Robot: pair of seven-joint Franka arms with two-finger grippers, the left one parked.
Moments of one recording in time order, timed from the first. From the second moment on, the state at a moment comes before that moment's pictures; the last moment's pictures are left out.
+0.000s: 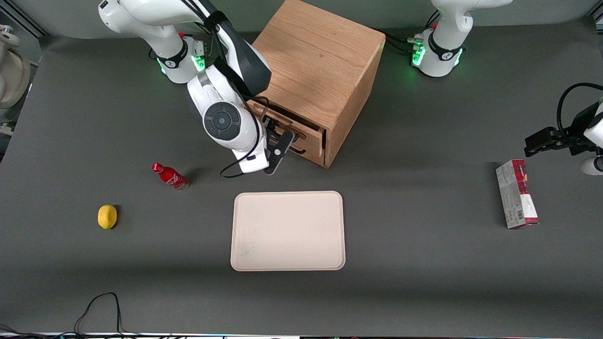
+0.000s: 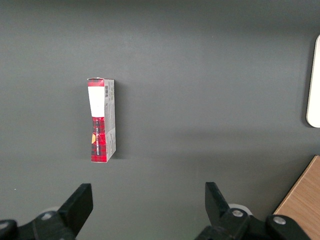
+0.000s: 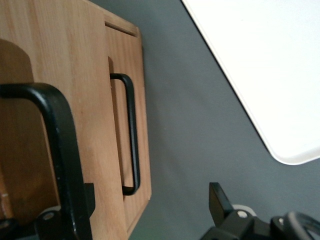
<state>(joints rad) 0.70 0.42 -0.11 -1.59 0.24 1.79 -0.48</state>
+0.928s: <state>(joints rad) 0.62 0.45 -0.12 -1.52 0.20 1.84 -0.51</state>
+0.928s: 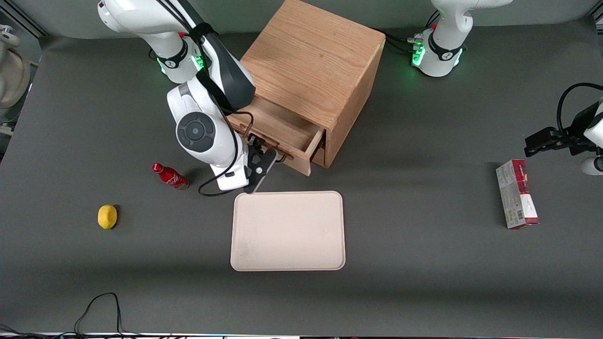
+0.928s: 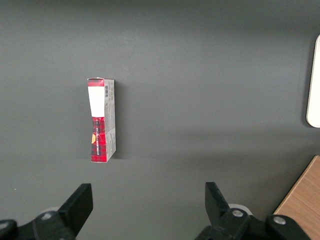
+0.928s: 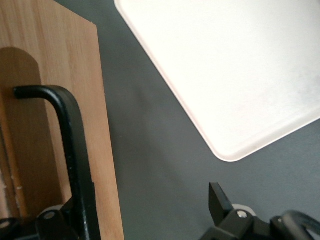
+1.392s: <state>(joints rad) 0.54 0.52 -0.12 -1.43 0.20 1.84 -0.56</state>
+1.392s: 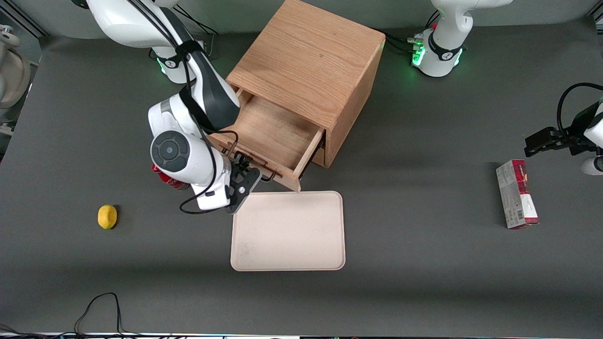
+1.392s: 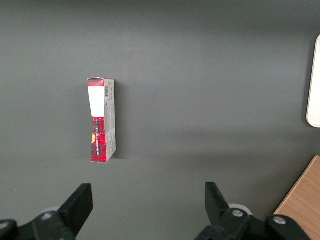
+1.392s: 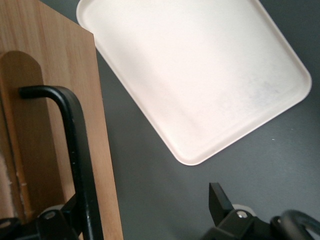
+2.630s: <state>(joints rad) 0.43 0.64 -0.12 -1.23 0.20 1.82 -0.65</state>
